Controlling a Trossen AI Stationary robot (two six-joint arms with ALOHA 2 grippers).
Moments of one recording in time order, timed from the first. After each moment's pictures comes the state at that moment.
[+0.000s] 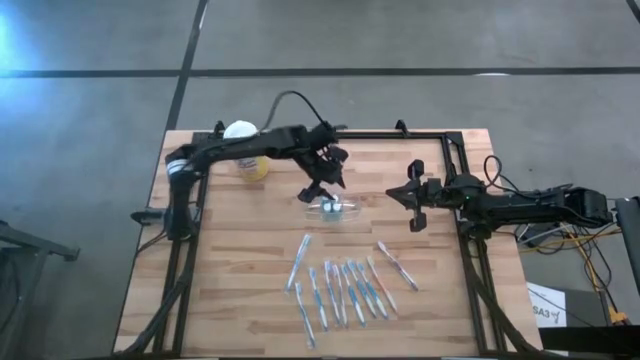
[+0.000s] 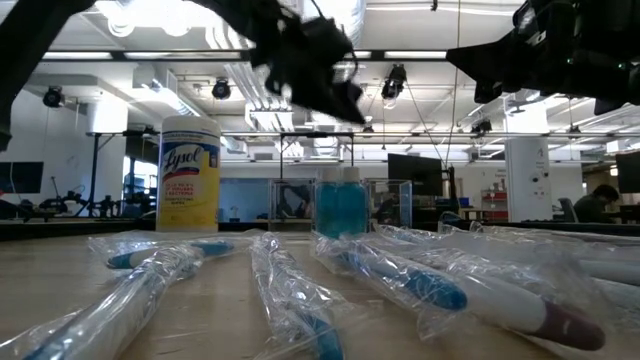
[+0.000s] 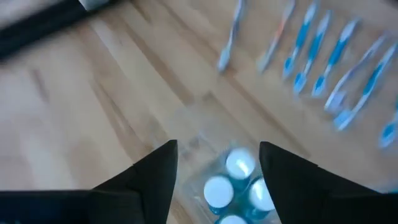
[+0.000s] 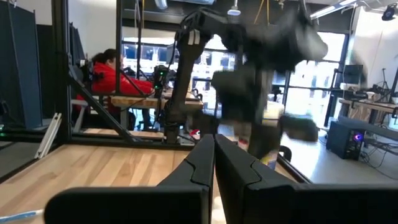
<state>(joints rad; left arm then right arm) 0.36 1.88 1.65 -0.68 0.60 0.83 -0.25 0.84 0.11 0.92 -0.21 -0.02</state>
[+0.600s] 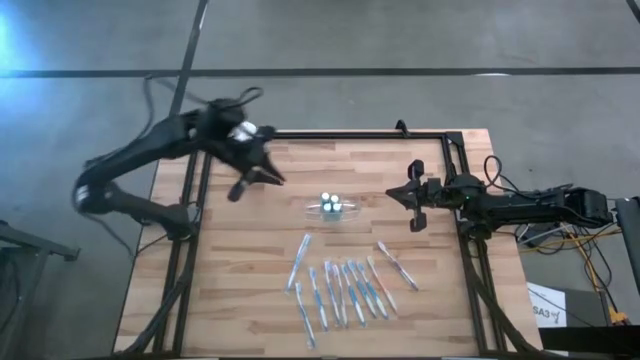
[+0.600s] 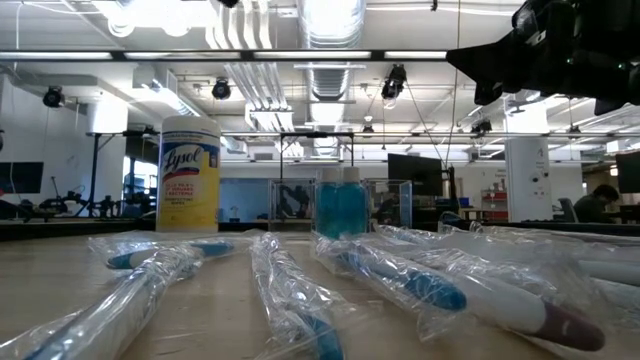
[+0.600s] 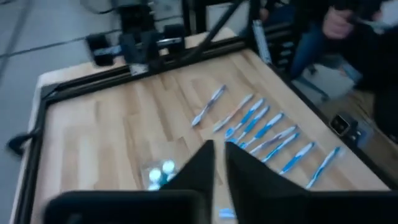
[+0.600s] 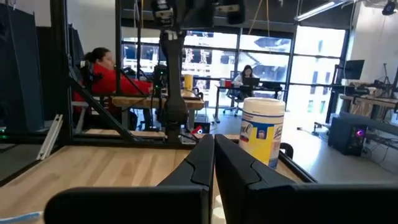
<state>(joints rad) 0.35 1.16 1.43 -0.83 0.56 0.42 -0.25 0.84 0.11 0.92 -0.21 0.00</state>
